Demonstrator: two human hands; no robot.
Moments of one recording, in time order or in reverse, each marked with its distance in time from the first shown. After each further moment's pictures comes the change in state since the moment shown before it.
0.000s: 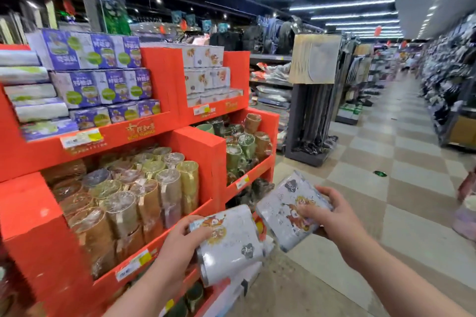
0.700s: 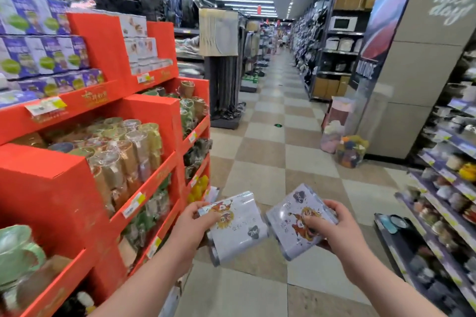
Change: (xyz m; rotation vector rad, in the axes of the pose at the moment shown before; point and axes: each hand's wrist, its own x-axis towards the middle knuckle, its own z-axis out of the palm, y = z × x) left_hand -0.171 -0.050 -0.138 0.147 -0.461 -0.109; right_hand -0.361 0.066 0.091 -0.043 0.569 0.120
